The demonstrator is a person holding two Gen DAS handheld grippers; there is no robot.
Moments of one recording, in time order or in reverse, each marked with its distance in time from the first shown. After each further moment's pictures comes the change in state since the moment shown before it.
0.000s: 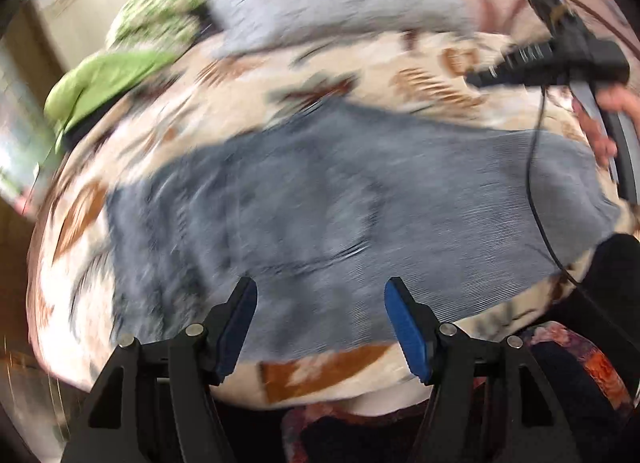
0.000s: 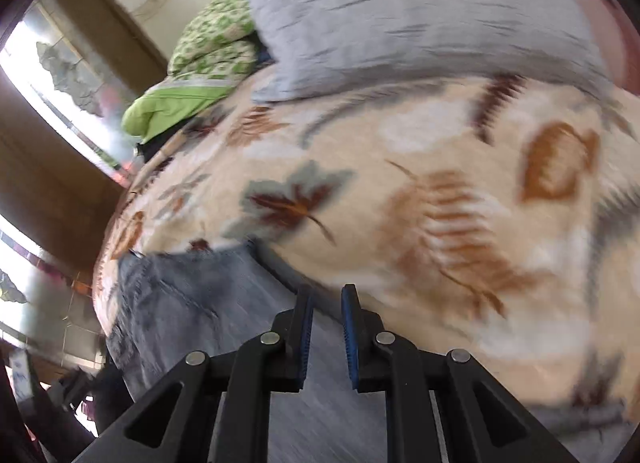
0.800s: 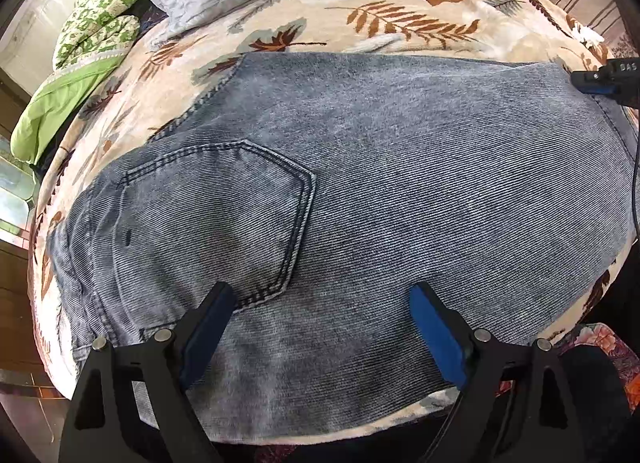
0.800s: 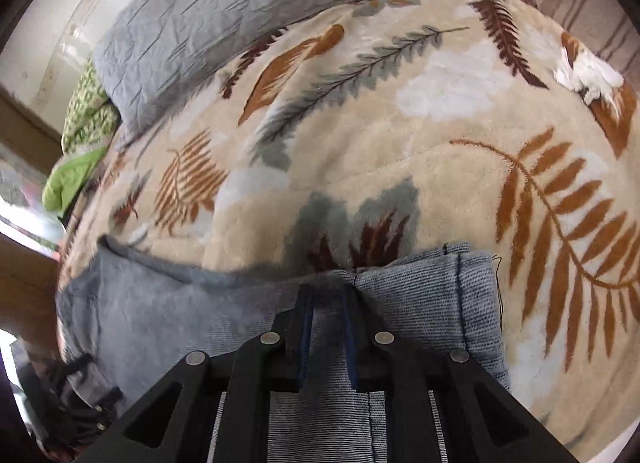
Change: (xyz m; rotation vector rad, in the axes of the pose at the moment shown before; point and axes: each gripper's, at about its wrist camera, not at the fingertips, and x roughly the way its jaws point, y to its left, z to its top) left arm 0.087 -0.054 0.032 0.100 0.175 0.080; right arm -0.053 -0.173 -0.094 0.377 -0.044 -0.157
